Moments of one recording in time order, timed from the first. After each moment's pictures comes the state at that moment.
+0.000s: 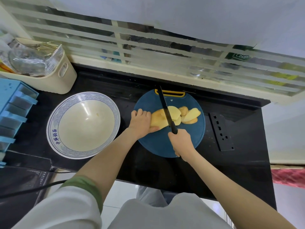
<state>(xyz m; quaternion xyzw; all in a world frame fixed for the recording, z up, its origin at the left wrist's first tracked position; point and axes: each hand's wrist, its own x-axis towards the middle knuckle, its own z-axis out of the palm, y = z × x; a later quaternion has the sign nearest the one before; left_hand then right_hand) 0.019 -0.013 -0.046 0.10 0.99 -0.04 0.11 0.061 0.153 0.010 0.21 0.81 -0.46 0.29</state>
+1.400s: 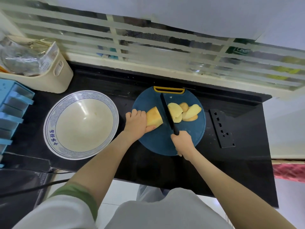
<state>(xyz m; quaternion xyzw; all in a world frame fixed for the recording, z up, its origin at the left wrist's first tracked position) 0.030 -0.022 -0.059 0.06 0.99 0.01 0.09 0.061 0.166 -0.020 0.24 0.81 -0.45 0.30</state>
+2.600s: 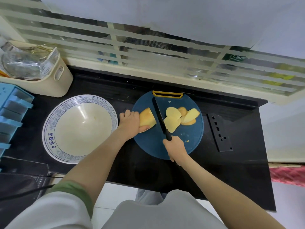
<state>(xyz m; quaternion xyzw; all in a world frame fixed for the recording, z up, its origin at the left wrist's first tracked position) 0.015 -0.041 -0.041 0.04 0.99 0.00 0.15 0.070 0.148 -0.020 0.21 0.80 -0.47 0.31</state>
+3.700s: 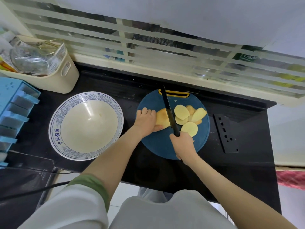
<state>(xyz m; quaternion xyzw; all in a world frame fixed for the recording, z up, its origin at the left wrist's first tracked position) 0.008 -0.010 -0.040 0.10 0.99 -0.03 0.13 0.066 0.142 0.007 0.21 0.82 -0.47 0.26</state>
